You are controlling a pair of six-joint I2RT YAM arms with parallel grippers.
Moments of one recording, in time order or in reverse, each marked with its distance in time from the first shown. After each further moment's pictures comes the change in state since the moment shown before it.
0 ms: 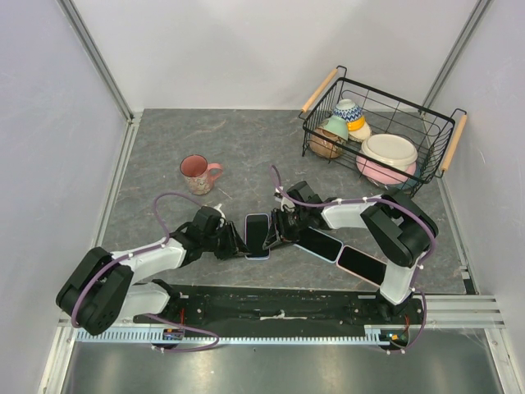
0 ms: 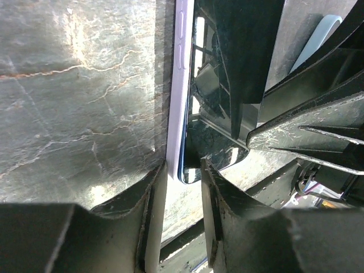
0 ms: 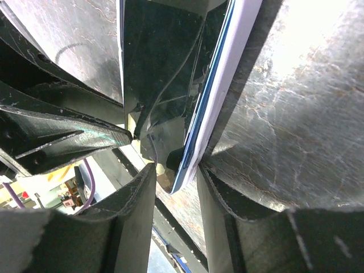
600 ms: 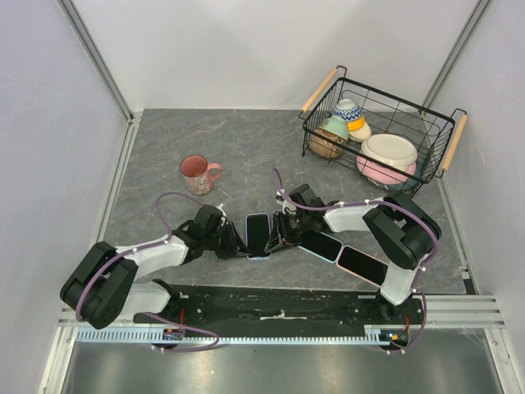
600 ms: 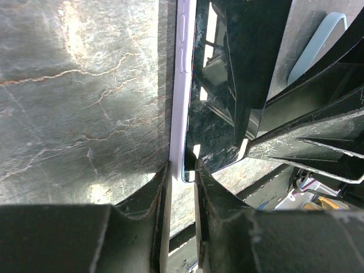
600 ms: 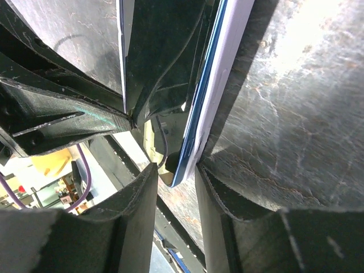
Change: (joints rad) left arm 0.001 0.057 0.013 0.011 0.027 -0.005; right arm 0.006 -0.024 -0.053 0.036 -0.013 -0.007
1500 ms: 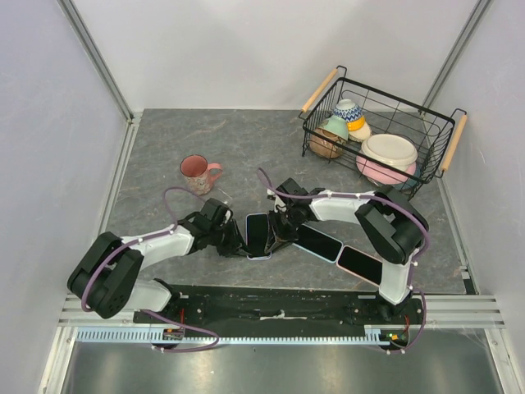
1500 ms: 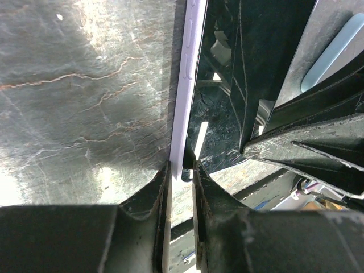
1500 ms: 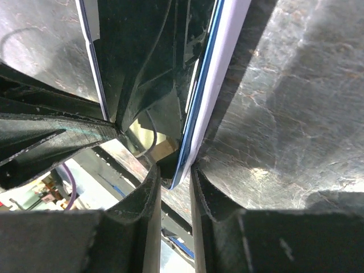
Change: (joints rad) left arm -0.006 0.069 0.116 -0.150 0.003 0.009; right arm 0.043 0.099 0.214 -0.350 0.100 -0.060
